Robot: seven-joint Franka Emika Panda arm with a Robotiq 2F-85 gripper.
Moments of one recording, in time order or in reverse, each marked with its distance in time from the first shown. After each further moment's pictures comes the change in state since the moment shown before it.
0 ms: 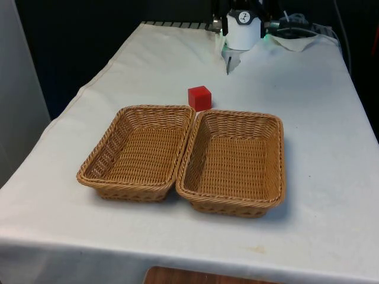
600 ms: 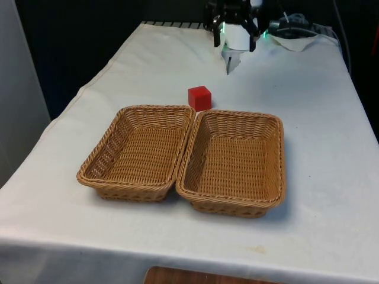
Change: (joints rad) arm -0.021 0.057 -0.015 -0.024 0.000 0.089 0.044
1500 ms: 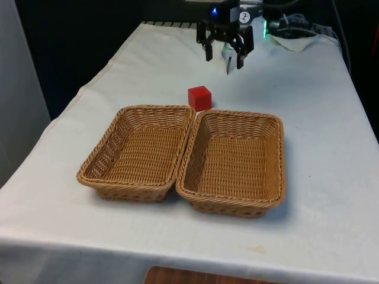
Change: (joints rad) arm -0.015 0.068 -0.029 -0.075 0.002 0.136 0.058
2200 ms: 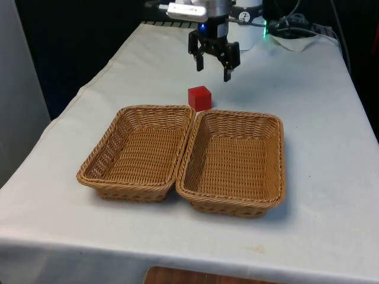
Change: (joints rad) arm -0.006 0.097 -0.043 -0.023 0.026 0.099 0.027
